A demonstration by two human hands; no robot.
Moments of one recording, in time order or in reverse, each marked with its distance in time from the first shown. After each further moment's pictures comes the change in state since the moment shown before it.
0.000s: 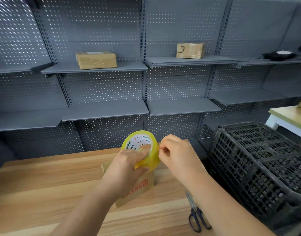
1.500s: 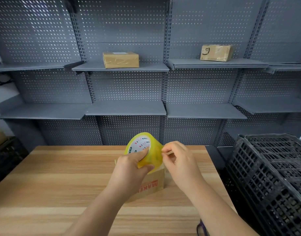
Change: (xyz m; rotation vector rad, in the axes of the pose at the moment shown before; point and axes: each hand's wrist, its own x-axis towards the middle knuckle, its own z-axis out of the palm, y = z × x) left_hand -0.015 0.006 0.014 -0.130 0.211 -0.467; right_hand -0.006 0.013 0.036 0.316 0.057 -0.085
